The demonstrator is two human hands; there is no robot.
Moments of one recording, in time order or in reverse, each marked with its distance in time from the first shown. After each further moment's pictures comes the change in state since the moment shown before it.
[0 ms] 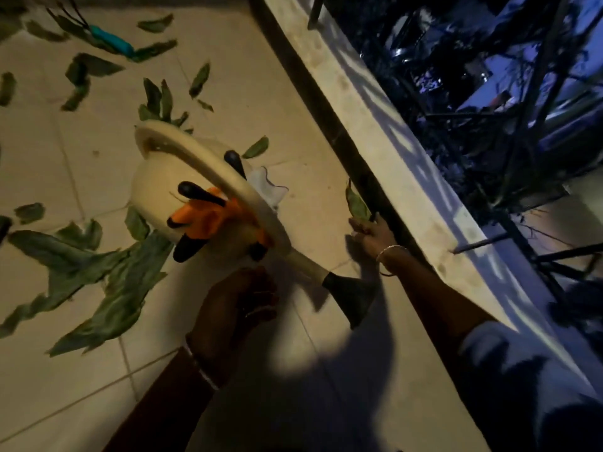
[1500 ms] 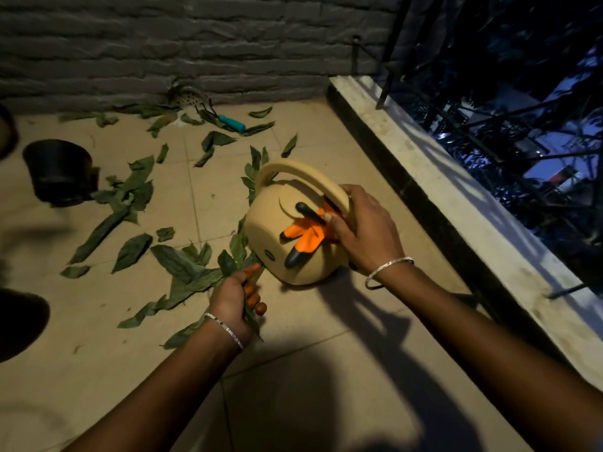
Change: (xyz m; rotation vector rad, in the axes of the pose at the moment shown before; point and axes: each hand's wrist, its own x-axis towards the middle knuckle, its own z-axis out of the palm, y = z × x) left_hand 0.033 0.036 -0.124 -0.188 0.231 0.169; right_hand -0.149 -0.204 0.059 -0.008 0.493 -0.824
